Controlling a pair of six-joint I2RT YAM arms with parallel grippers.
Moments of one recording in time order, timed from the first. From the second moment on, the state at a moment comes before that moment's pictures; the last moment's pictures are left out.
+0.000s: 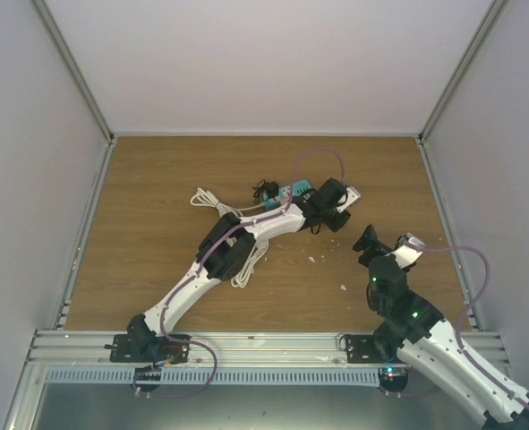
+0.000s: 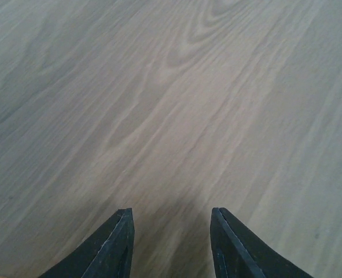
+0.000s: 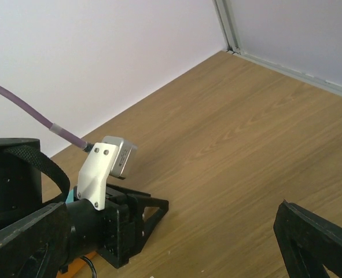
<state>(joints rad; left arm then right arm) -0.90 2.62 2.21 -0.31 0.08 0.01 0.68 0.37 0.30 -0.30 0.91 0.76</state>
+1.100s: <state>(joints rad) -0.83 2.55 2.05 -0.27 -0.09 -0.04 0.68 0.50 0.30 -0.21 0.85 0.69</state>
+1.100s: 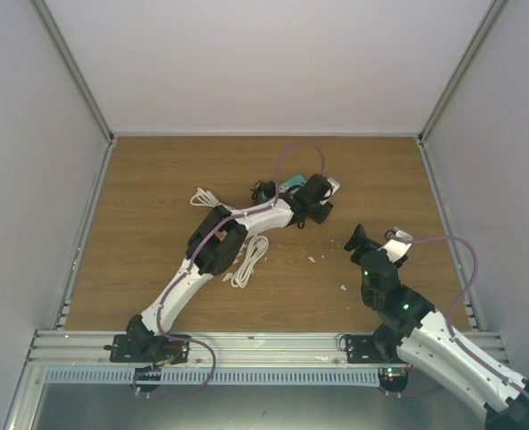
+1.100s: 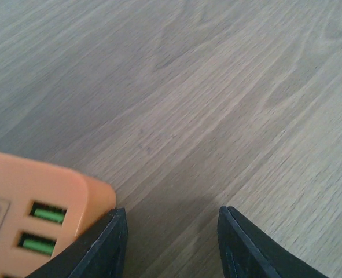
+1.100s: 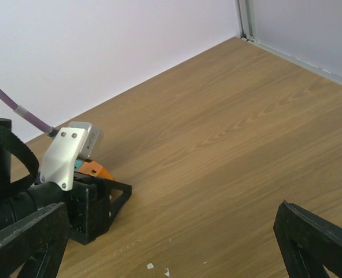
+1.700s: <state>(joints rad) -0.78 2.01 1.28 0.01 -0.03 0.02 0.68 0.52 0.30 -0.21 0.84 0.69</state>
